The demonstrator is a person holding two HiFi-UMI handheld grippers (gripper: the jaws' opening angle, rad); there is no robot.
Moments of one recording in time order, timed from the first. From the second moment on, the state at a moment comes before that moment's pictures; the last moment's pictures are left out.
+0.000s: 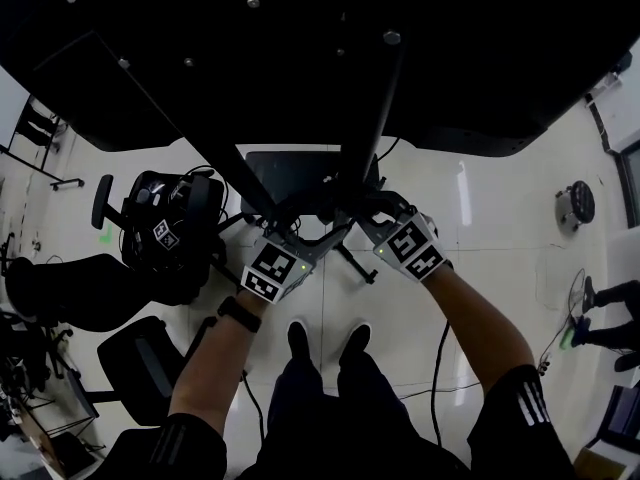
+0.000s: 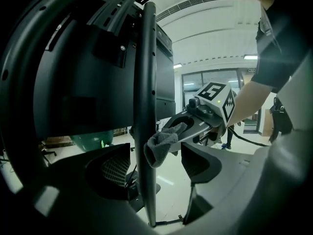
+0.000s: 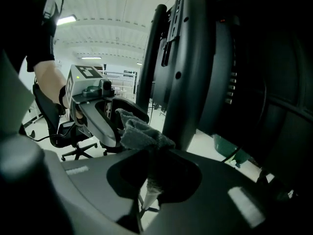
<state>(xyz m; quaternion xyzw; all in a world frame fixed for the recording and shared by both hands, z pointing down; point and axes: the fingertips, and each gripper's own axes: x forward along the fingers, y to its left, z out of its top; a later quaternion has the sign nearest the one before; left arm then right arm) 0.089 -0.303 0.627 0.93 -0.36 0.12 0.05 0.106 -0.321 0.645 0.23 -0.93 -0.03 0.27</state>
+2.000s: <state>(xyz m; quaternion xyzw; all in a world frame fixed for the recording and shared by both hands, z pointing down) 0.093 -0.289 0.772 0.90 -0.38 0.13 0.14 0.113 -0.295 0.757 0.25 -0.94 0.09 0.20</state>
